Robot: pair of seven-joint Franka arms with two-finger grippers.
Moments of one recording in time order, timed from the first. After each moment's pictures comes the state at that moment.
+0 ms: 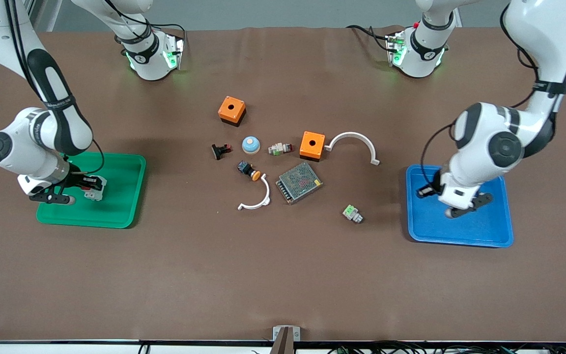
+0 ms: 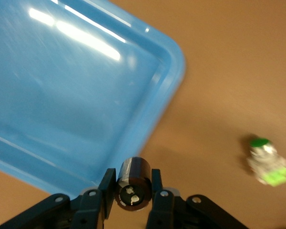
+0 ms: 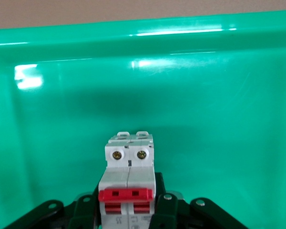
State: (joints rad) left arm 0.27 0.34 -0.52 -2.01 0.14 2.27 -0.76; right arm -0.14 0.36 -0.10 -2.12 0.08 2.36 -0.18
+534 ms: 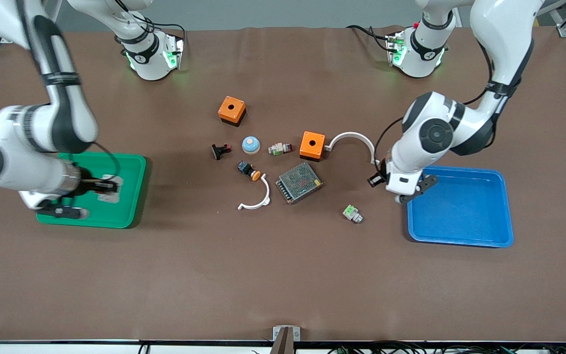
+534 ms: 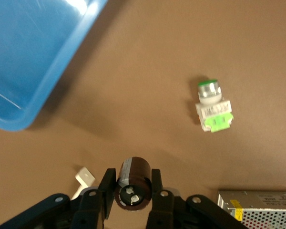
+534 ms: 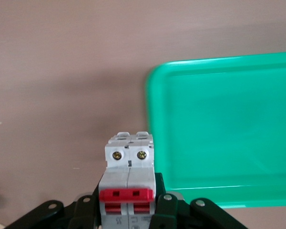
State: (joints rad) left arm 0.12 0.38 -0.57 -2.01 0.14 2.27 -1.08; right arm 0.17 0.31 -0.08 -1.86 0.09 2.02 0.19
